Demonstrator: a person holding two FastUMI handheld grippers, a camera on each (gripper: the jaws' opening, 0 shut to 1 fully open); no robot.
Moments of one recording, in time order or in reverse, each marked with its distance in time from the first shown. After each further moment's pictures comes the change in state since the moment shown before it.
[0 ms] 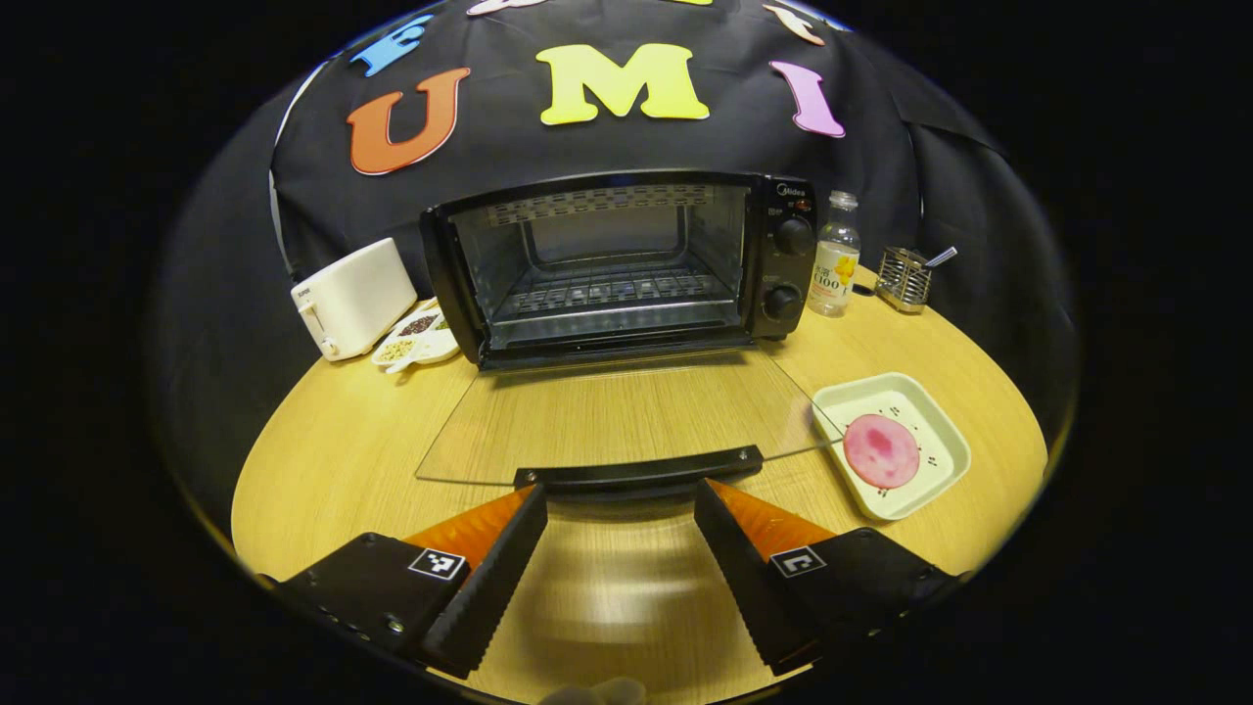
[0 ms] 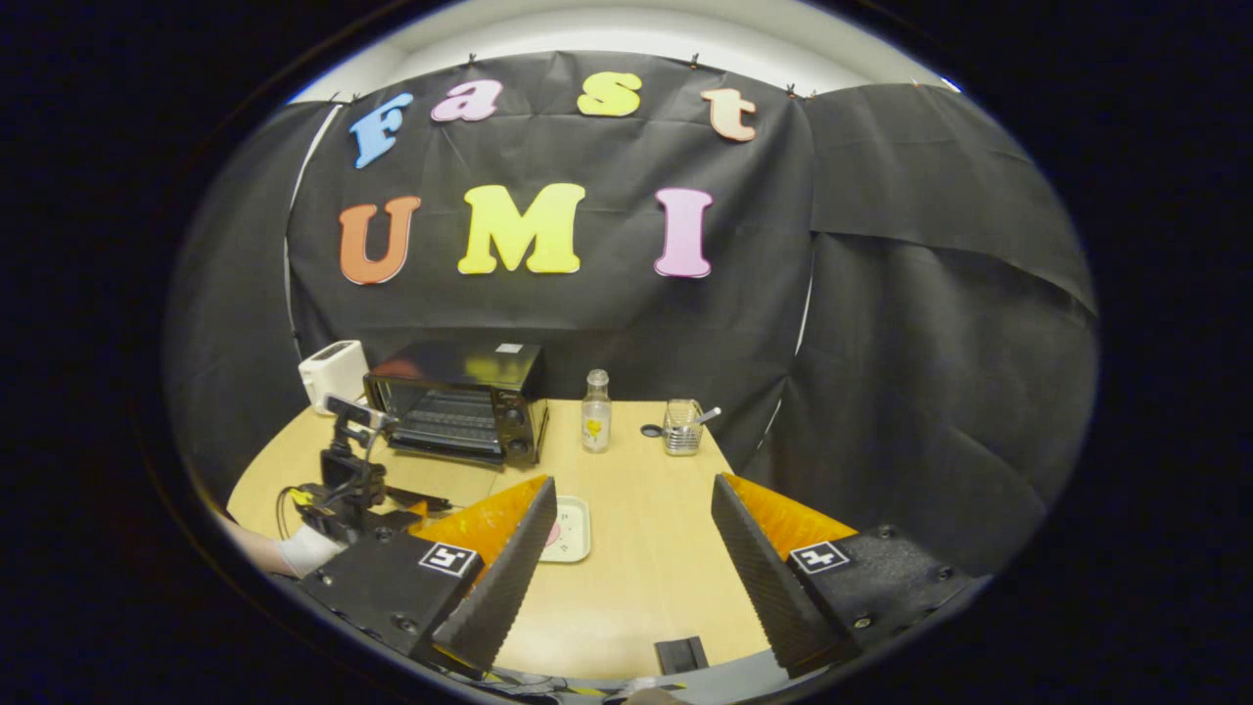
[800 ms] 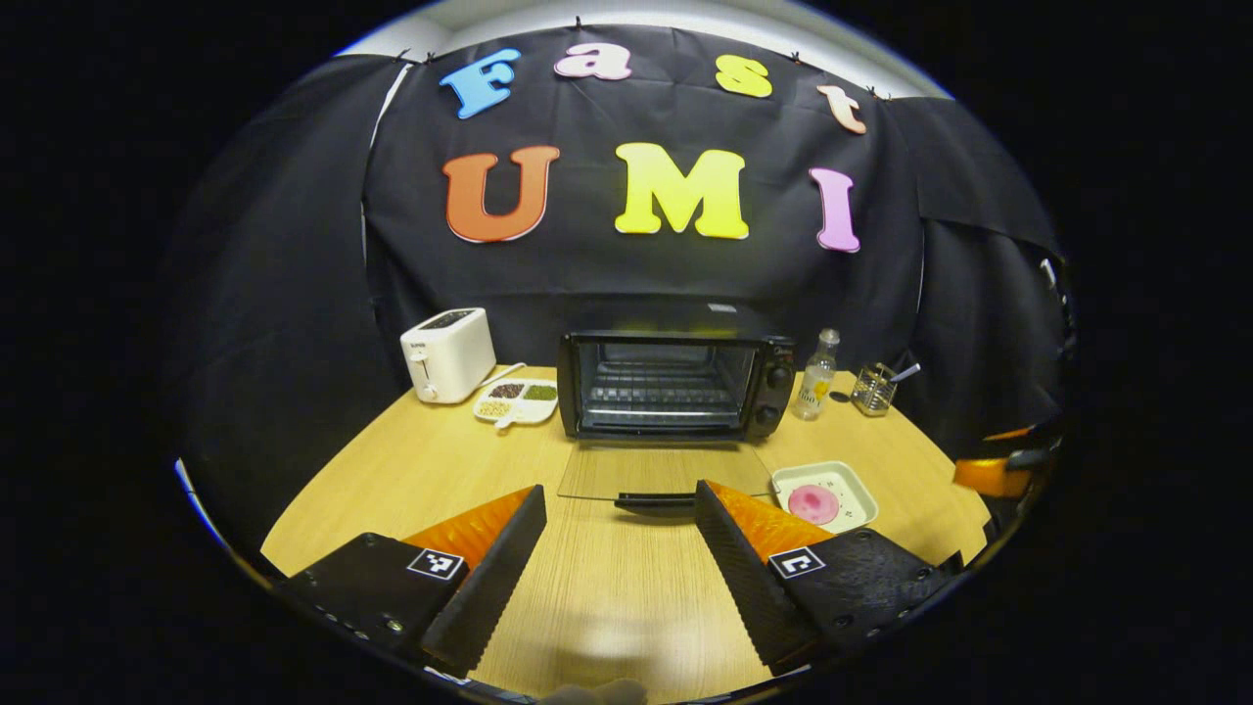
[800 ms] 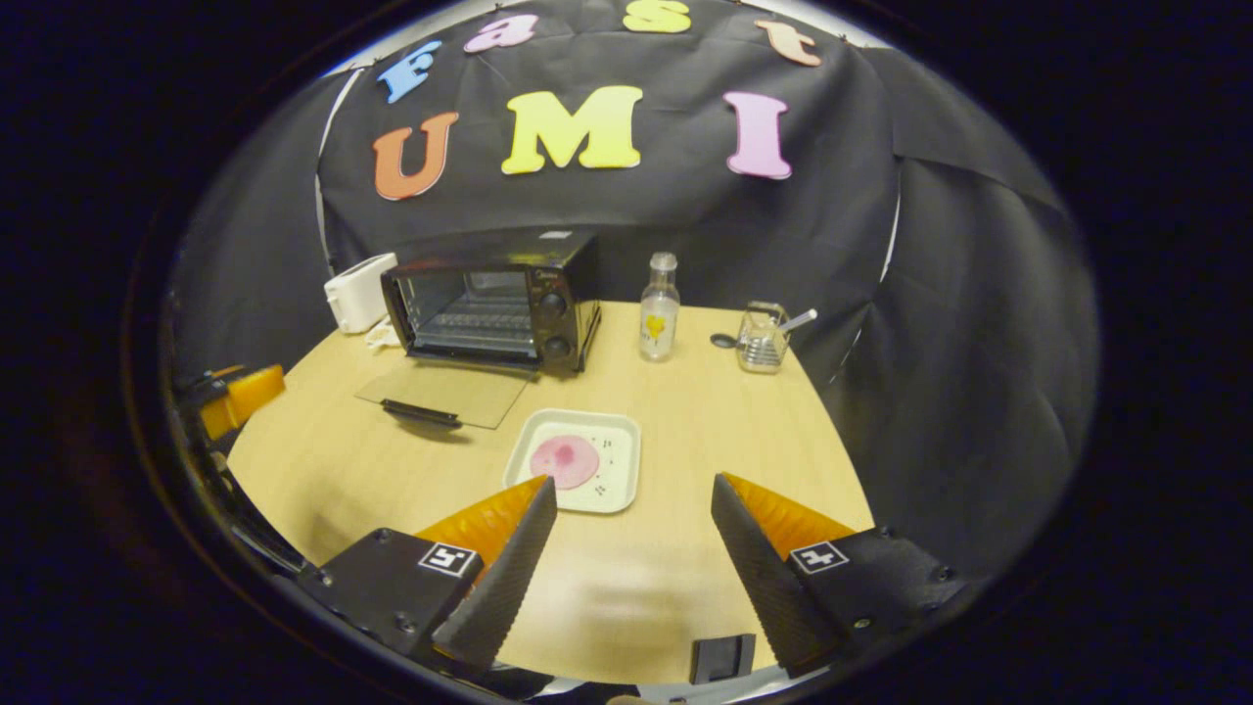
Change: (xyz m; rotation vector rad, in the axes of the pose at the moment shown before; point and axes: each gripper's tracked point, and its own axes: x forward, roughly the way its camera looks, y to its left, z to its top) left arm -0.180 0.056 0.078 -0.139 -0.249 0.060; right arm 0.108 0.040 -0.121 -0.037 0.283 0.188
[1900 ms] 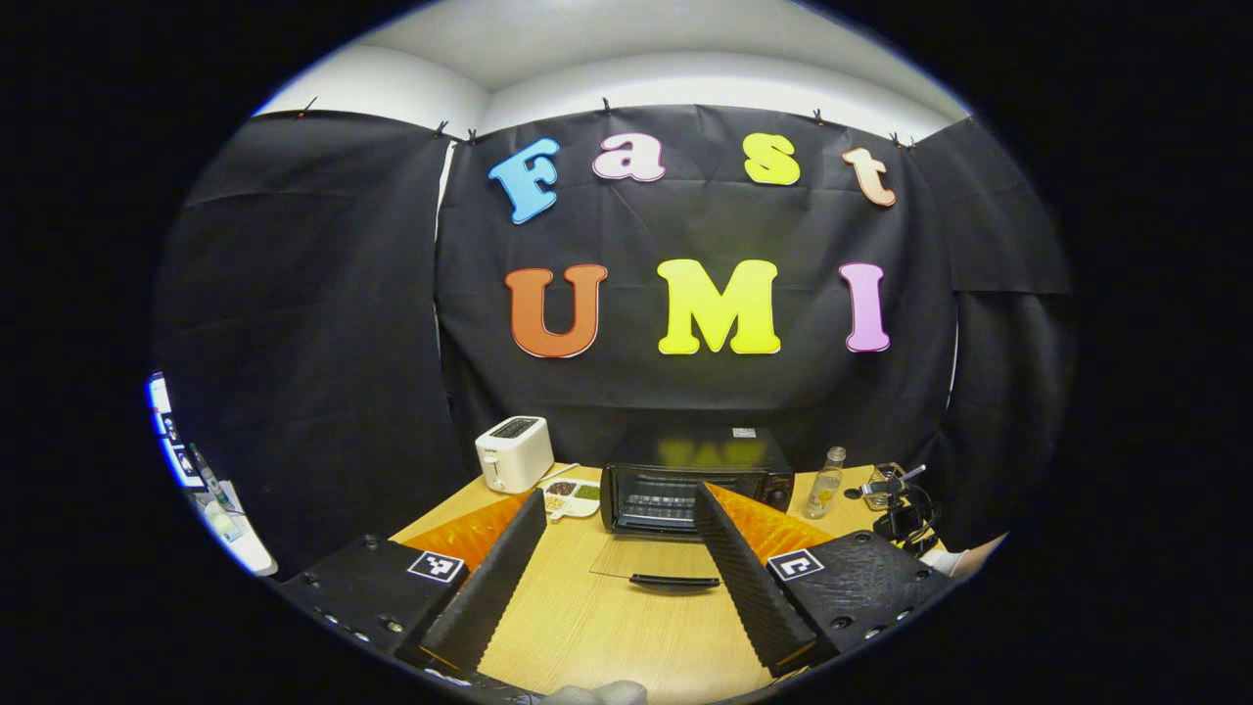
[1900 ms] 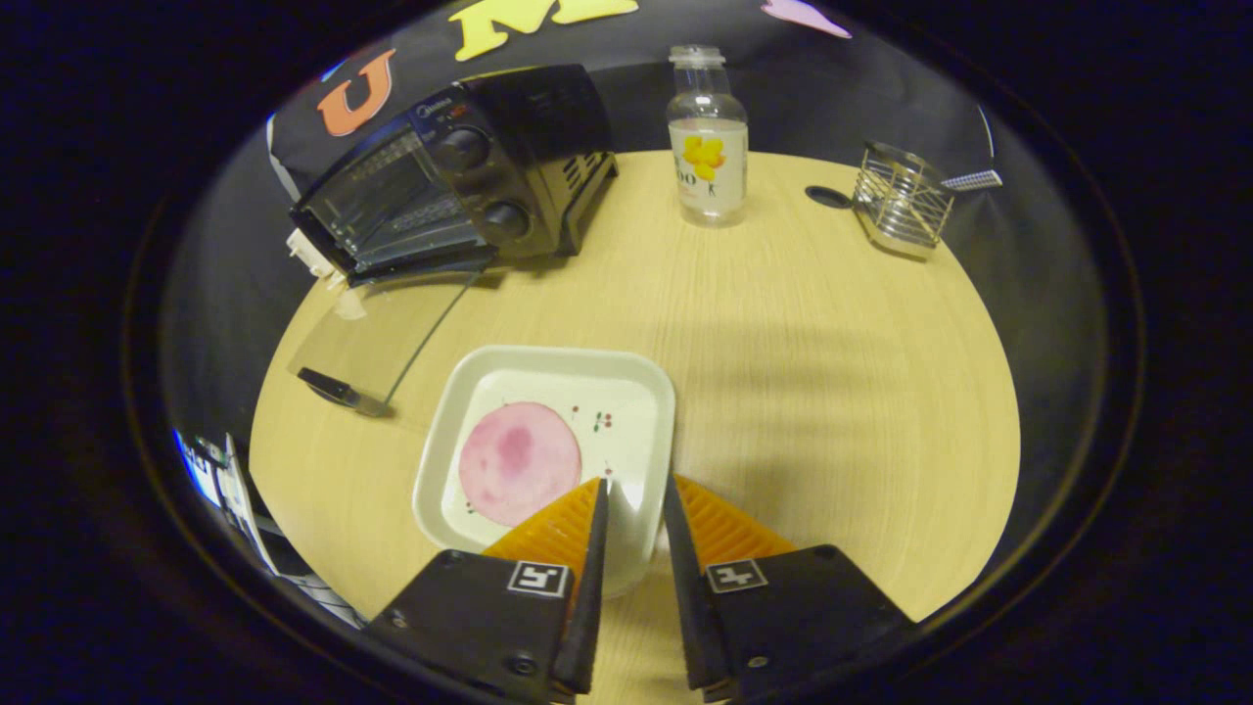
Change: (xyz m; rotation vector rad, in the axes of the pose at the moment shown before) left arm -0.089 -0.030 0.123 0.002 -0.204 0.213; right arm 0.194 -0.004 -0.040 0.076 0.429 0.163
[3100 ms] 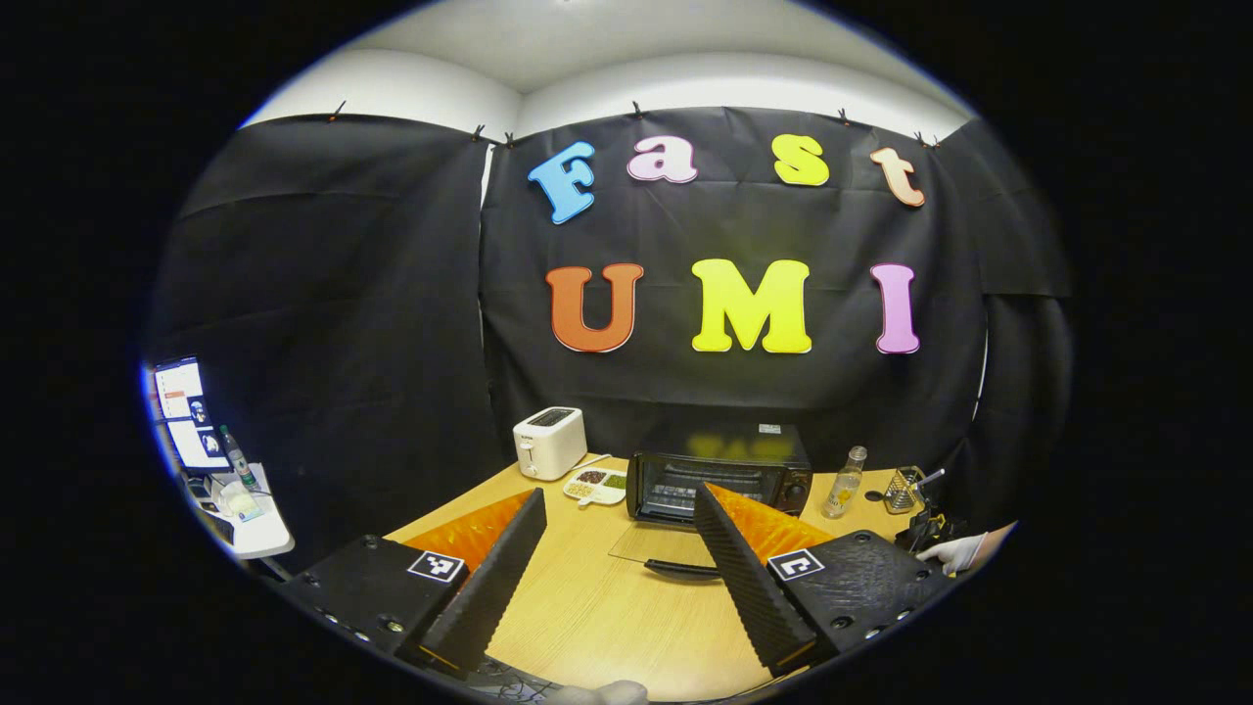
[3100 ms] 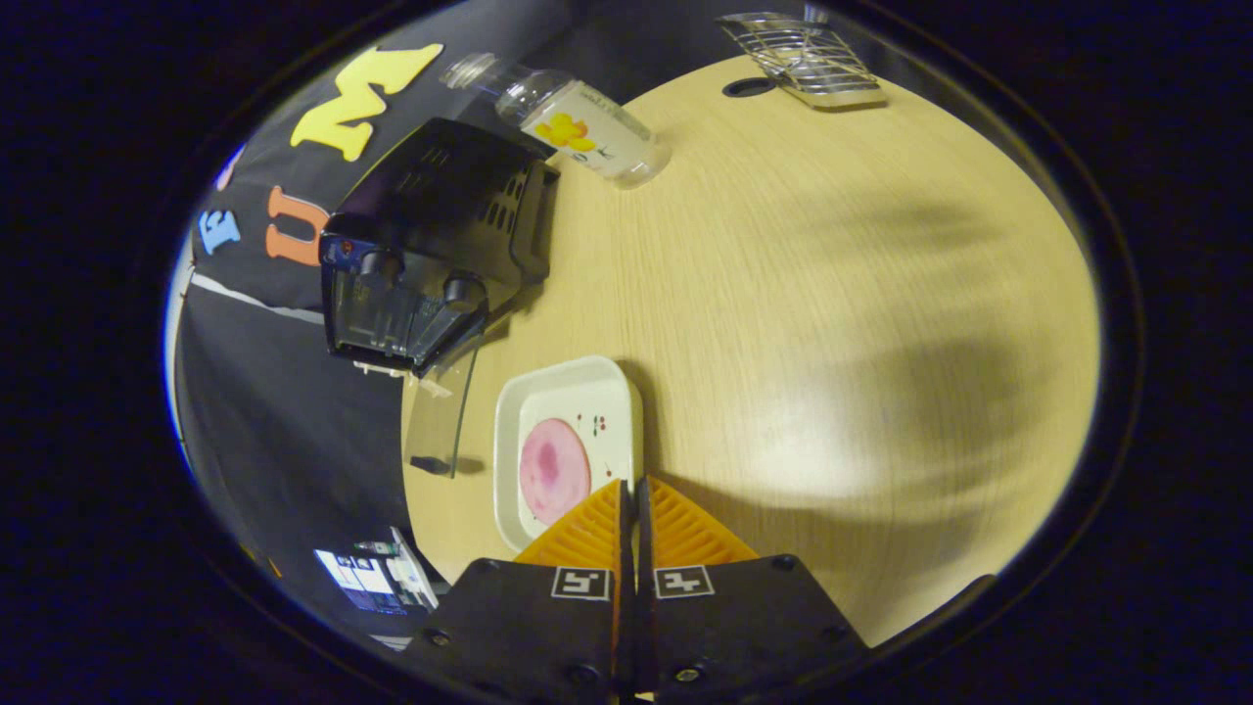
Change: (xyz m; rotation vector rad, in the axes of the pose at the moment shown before) left arm -0.037 0.000 -0.005 -0.024 -0.008 0.108; right arm -0.013 0.002 0.008 0.422 0.119 0.421
